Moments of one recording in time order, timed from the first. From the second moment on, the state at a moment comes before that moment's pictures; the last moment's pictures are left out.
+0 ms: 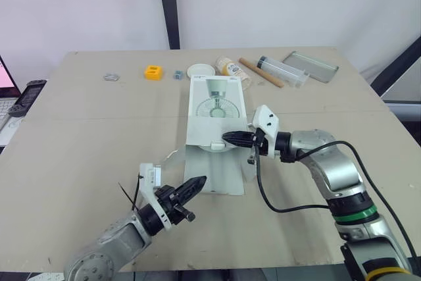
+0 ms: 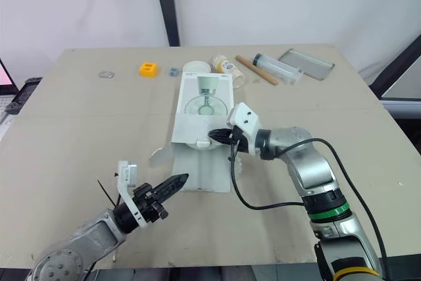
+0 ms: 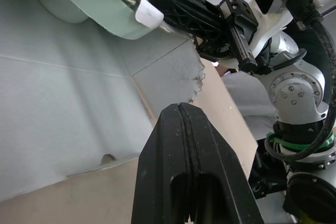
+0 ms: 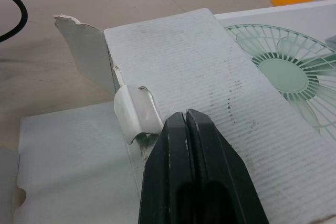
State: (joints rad) left arm 0.20 0.13 -0.01 -0.64 -1.09 0.83 -0.21; right arm -0.52 -0.56 0.17 -0.07 0.25 0.41 0.96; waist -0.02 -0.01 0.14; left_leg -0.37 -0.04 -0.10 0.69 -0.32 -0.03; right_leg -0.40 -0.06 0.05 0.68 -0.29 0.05
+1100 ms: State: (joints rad) left arm 0.06 -0.07 -0.09 -0.31 -0.92 0.65 -0.21; right arm -0.54 -0.55 0.15 -0.05 0.30 0.45 0.95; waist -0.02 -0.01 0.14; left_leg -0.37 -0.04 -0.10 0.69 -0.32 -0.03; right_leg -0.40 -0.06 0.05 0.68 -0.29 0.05
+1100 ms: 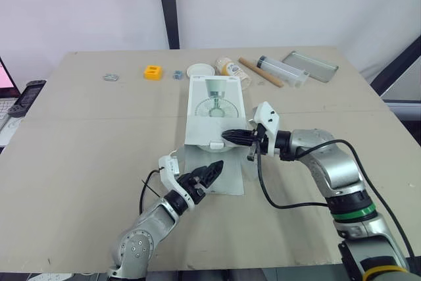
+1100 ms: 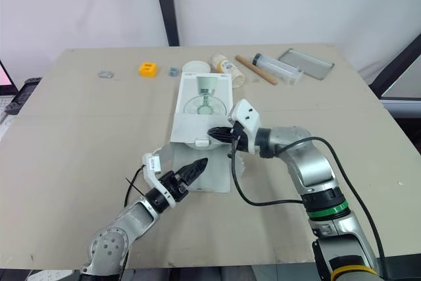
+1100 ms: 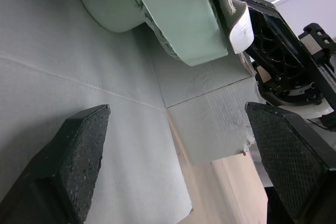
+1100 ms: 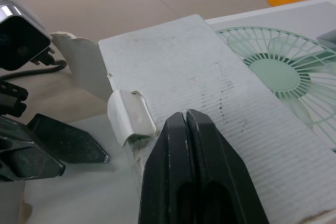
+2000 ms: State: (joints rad) left arm -0.08 -0.07 -0.07 -0.15 -0.88 0.53 -0.20; right arm -0.55 -0.53 0.15 -0.03 0.27 0.44 0.93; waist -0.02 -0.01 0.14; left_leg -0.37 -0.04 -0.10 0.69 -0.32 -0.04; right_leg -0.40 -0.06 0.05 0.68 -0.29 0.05
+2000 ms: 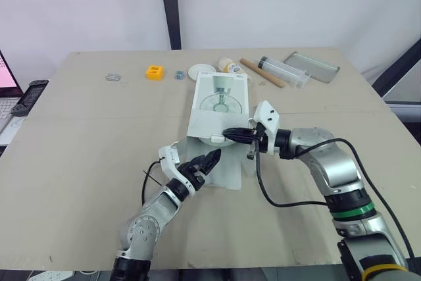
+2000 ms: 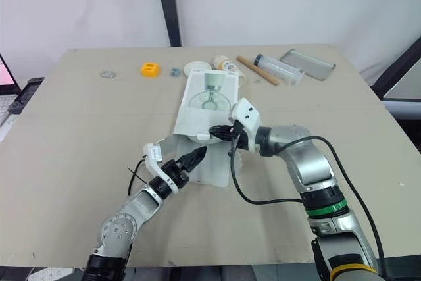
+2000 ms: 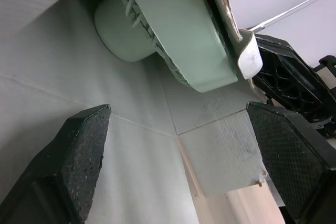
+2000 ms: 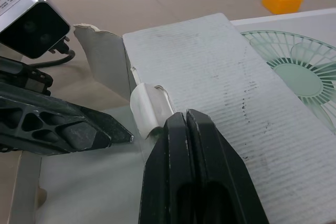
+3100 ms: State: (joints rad) left arm -0.13 -0.08 0.02 -0.16 -1.04 0.65 -0.07; right arm -0.59 -0.52 0.11 0.08 0.20 0.32 0.85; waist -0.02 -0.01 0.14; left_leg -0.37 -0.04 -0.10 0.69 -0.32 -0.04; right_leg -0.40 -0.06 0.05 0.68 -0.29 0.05
